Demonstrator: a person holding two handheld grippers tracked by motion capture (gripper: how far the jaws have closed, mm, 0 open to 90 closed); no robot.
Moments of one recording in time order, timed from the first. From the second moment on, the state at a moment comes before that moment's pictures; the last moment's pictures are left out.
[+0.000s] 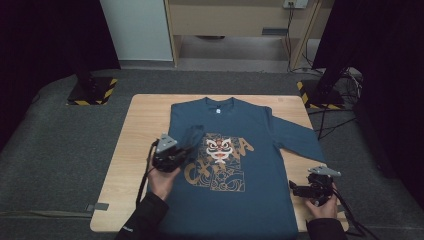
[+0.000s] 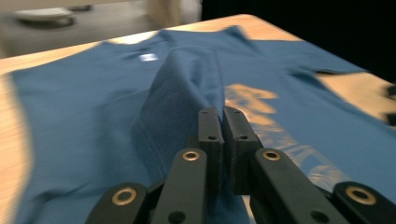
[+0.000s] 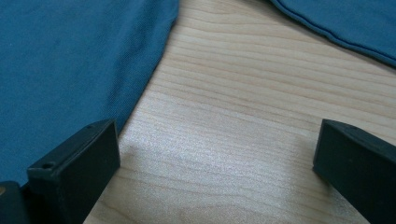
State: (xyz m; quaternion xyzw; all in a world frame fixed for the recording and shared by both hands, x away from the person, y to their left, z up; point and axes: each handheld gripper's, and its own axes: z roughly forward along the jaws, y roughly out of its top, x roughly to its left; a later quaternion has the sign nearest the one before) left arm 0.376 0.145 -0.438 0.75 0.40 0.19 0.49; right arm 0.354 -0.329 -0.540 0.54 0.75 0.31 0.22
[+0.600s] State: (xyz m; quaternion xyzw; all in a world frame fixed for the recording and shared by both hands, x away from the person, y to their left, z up) left arm 0.358 0.017 -0.471 0.83 0.28 0.11 0.47; right arm 0.354 -0.329 -0.540 0.54 0.75 0.31 0.22
